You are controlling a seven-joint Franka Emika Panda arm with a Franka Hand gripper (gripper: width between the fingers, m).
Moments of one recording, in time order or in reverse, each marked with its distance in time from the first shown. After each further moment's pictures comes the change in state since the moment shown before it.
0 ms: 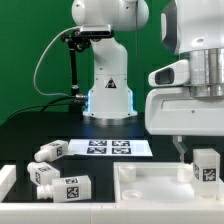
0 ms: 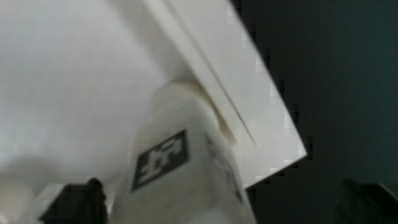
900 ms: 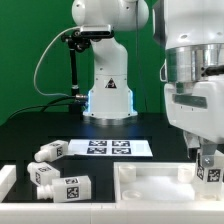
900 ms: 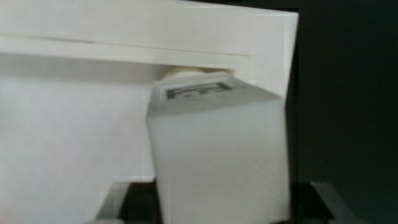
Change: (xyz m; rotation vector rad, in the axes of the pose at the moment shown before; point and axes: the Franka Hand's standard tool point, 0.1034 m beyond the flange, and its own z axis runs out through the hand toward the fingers) arm 0.012 0.017 -0.006 -0.010 -0.014 1.074
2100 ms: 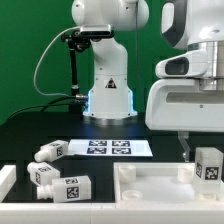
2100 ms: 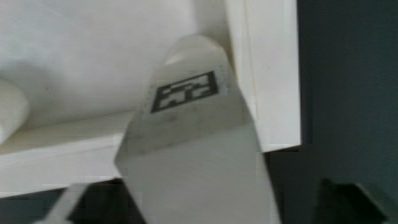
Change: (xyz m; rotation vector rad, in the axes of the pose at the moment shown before) arm -0.018 -0.012 -0.002 -0.034 0.080 -1.312
